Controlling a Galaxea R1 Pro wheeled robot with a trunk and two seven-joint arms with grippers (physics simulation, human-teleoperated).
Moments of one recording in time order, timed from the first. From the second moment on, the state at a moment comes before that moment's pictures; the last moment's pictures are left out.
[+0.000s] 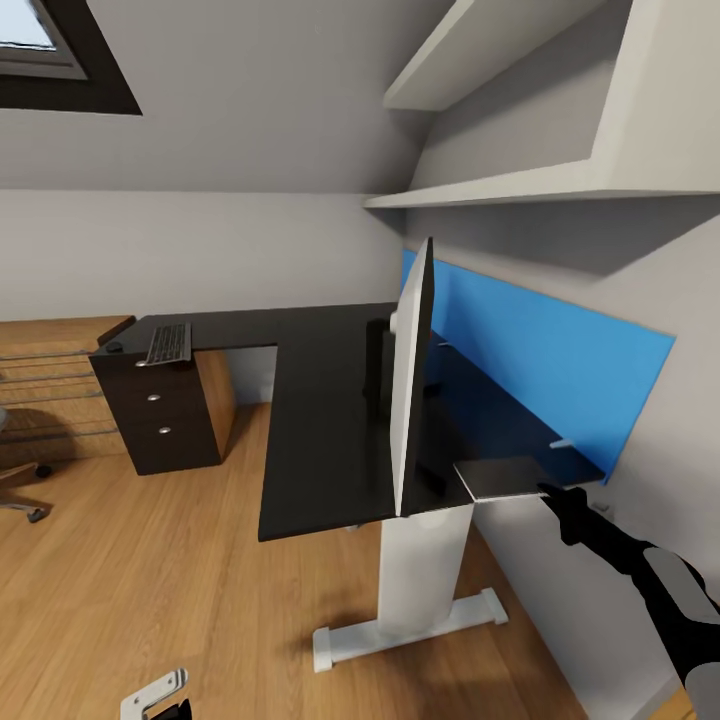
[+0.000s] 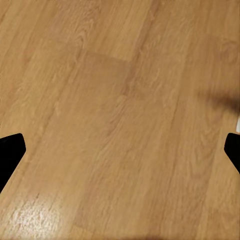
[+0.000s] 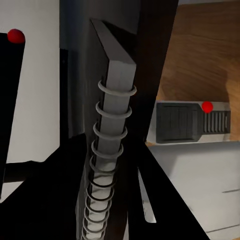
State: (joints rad) left arm -0.01 -0.04 0.24 -1.04 0.19 0.26 0.27; right arm -0.54 -0.32 -0.25 -0.82 -1.42 0.60 0.09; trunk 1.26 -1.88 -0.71
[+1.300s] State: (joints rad) left arm -0.01 -0.04 0.24 -1.04 0.19 0.26 0.27; right arm -0.43 -0.32 -0.25 -1.05 -1.41 0.61 0.10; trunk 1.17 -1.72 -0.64
